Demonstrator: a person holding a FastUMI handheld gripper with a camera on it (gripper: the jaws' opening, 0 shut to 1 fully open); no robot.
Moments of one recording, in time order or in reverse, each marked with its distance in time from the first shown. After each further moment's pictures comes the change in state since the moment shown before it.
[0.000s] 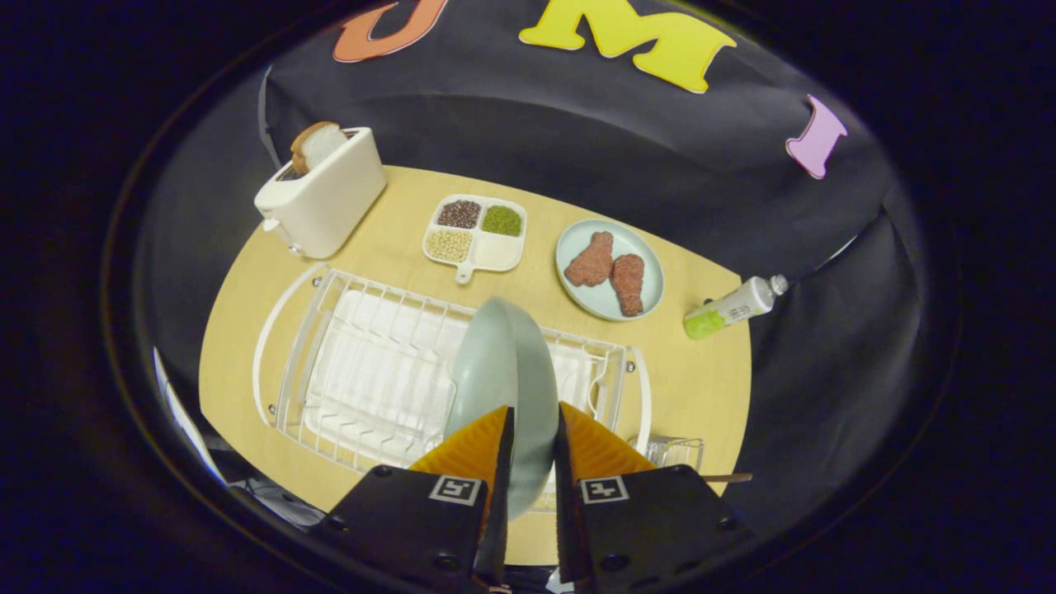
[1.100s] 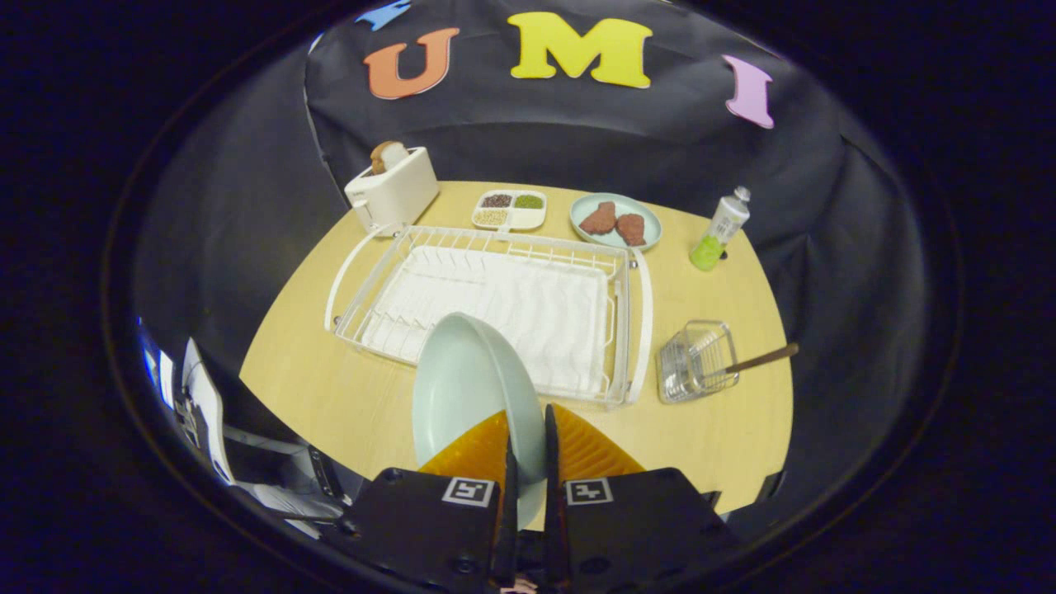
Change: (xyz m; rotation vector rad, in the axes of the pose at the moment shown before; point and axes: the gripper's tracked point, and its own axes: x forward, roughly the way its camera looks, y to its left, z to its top) arm -0.020 0.010 -0.221 0.226 -0.154 0.342
